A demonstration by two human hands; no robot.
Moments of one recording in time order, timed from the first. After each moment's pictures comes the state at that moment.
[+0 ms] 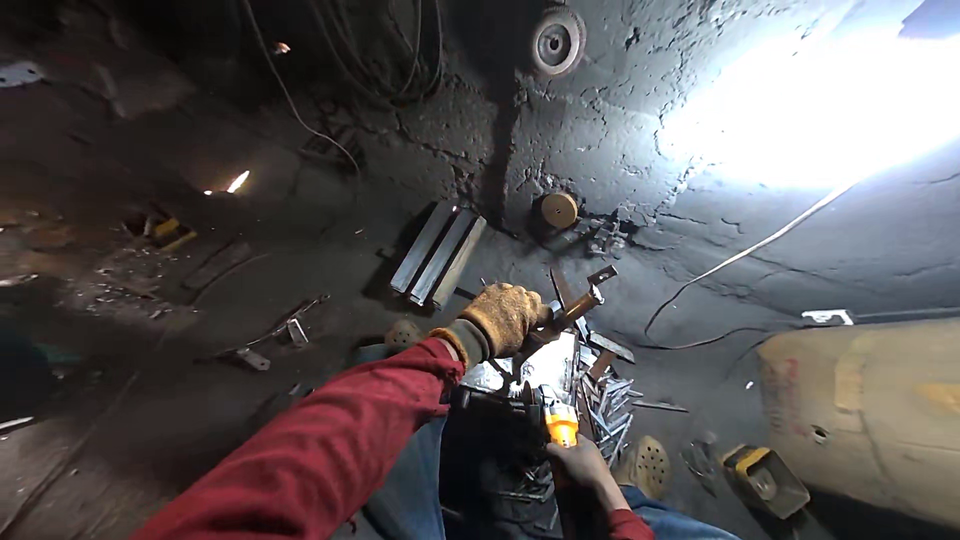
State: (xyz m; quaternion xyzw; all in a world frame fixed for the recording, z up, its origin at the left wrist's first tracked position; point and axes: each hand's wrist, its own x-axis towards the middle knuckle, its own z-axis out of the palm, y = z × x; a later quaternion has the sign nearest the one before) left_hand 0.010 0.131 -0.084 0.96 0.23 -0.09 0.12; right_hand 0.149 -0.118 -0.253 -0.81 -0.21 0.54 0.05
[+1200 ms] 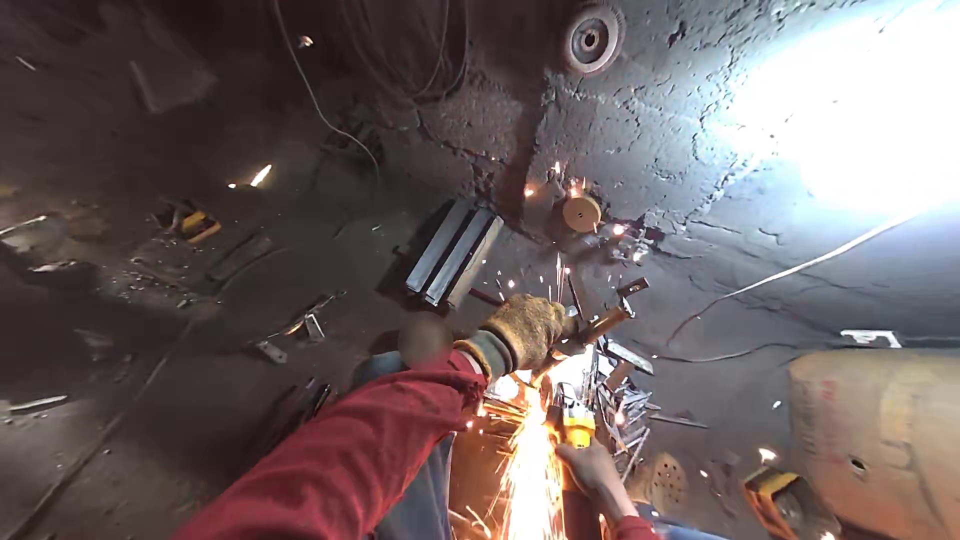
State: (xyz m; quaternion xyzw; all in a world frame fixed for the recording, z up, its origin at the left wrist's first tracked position) left_hand 0.009 0.133 -0.075 0.95 0.25 -0.10 0.18; right_hand 0.136 -0.095 -0.246 -0.83 -0.19 0.51 0.09
